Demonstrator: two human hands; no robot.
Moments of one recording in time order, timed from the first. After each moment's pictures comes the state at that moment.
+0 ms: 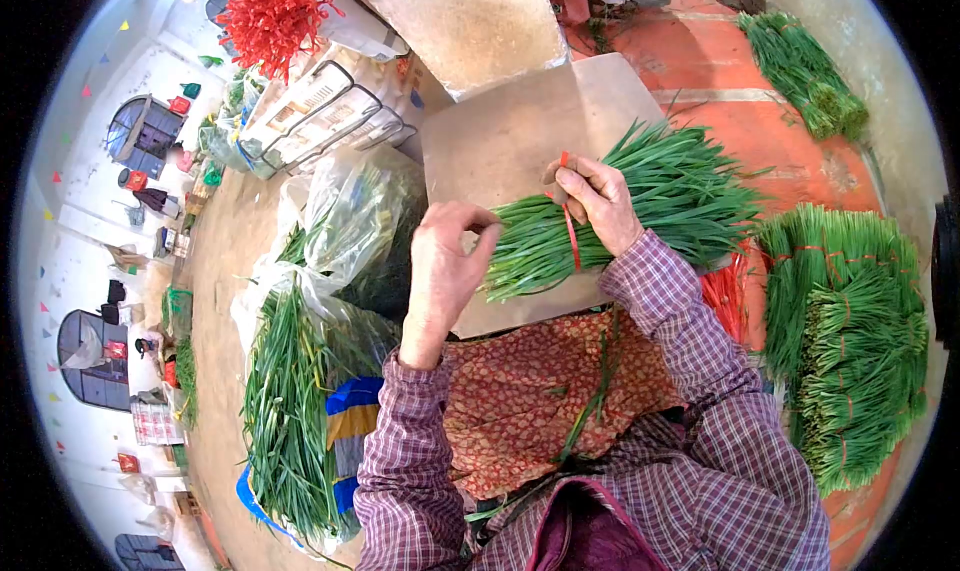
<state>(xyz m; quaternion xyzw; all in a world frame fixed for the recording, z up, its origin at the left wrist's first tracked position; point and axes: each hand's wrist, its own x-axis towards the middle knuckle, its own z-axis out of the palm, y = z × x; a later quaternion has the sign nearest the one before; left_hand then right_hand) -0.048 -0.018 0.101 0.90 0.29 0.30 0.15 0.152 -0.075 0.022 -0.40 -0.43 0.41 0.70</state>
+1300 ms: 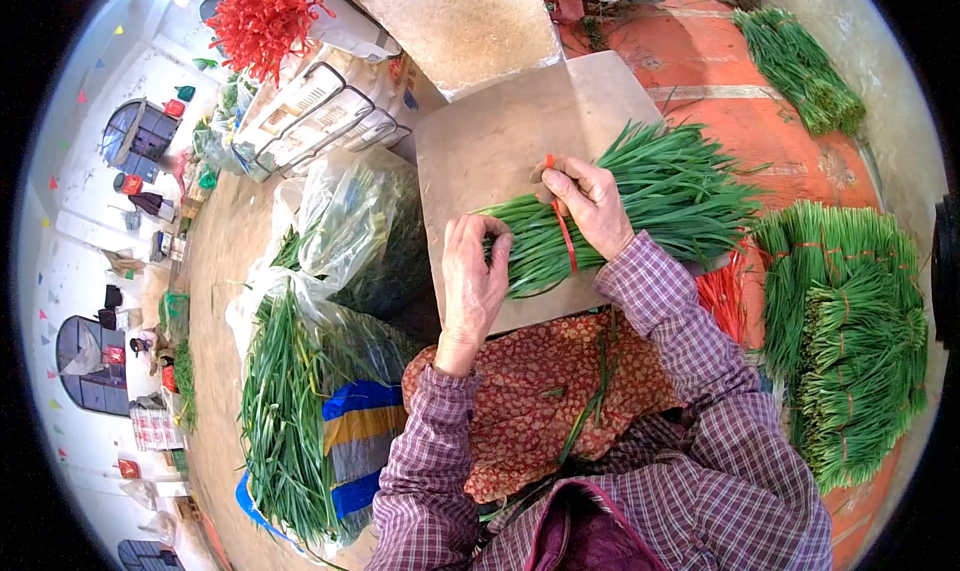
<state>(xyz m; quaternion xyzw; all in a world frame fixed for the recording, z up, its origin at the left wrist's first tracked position) -0.035 -0.033 0.060 0.87 0.30 0.35 0.16 0.144 -0.066 0.019 -0.47 -0.46 0.31 0.69</state>
